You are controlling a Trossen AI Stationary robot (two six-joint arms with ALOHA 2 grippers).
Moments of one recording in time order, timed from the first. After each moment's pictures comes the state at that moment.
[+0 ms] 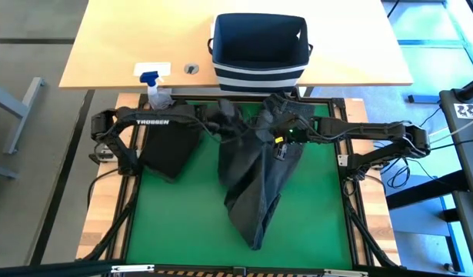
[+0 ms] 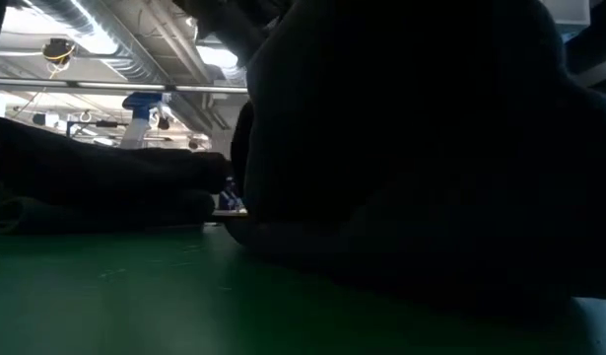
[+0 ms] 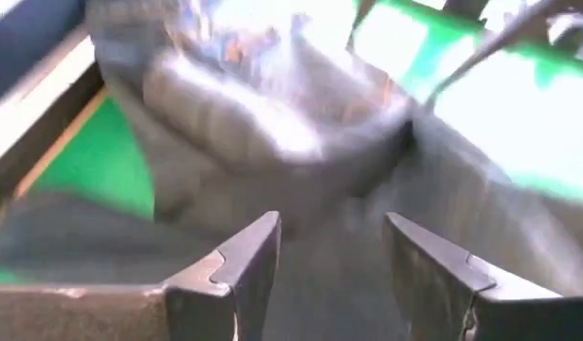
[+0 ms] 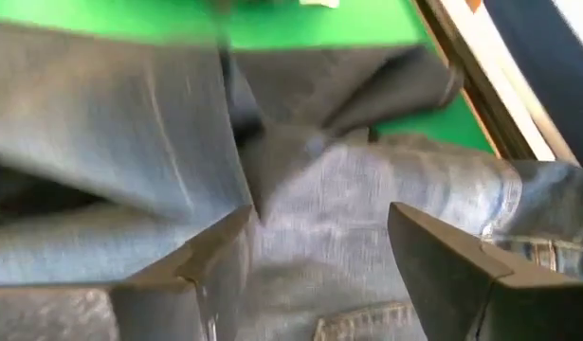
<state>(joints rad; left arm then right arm) 0.25 1.66 1.28 -0.36 0.00 -0.17 -0.18 1.30 0.97 -0.46 0.14 -0.02</state>
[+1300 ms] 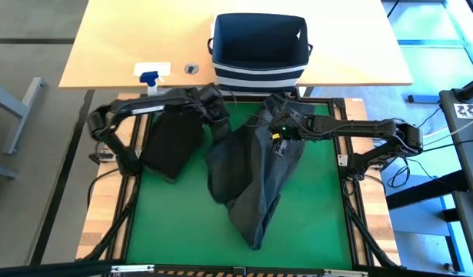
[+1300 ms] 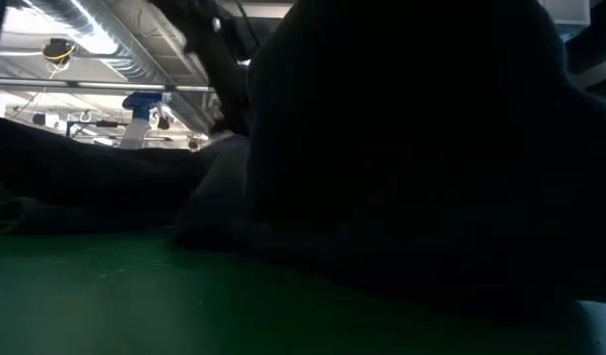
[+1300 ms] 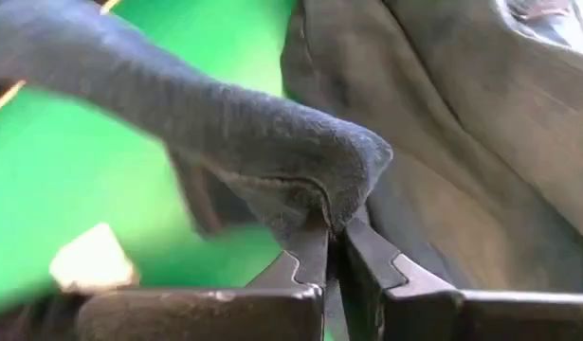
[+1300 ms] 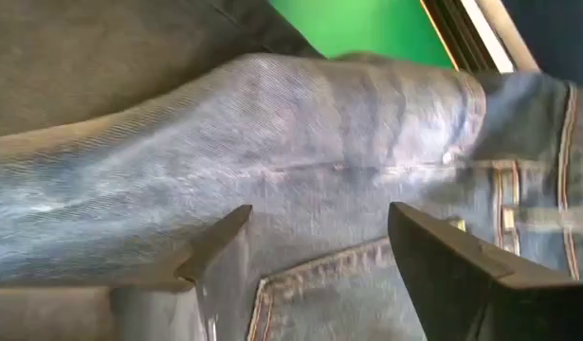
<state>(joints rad) 0.49 1.65 1.28 -0.68 0.12 -0.27 -0.24 1.39 0.97 -0.54 0.22 0.00</state>
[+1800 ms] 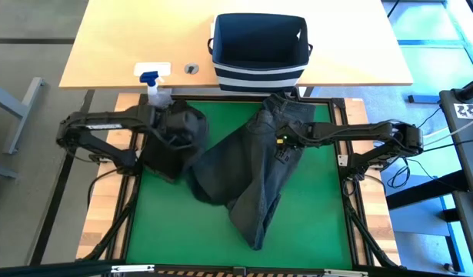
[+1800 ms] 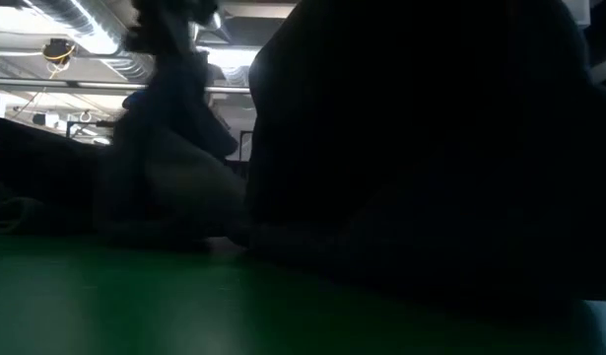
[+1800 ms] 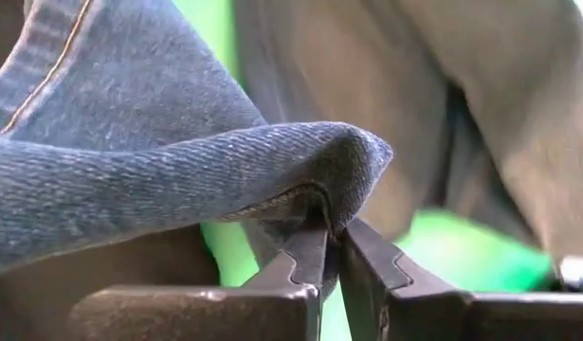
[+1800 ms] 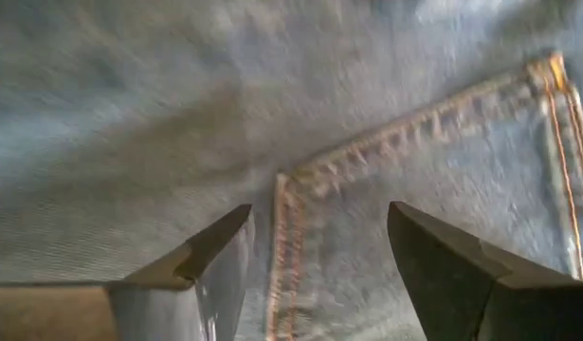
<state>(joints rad) 0.11 1.29 1.32 -1.16 0.00 -0.75 -0.24 1.39 0.82 -0.55 0.18 0.24</state>
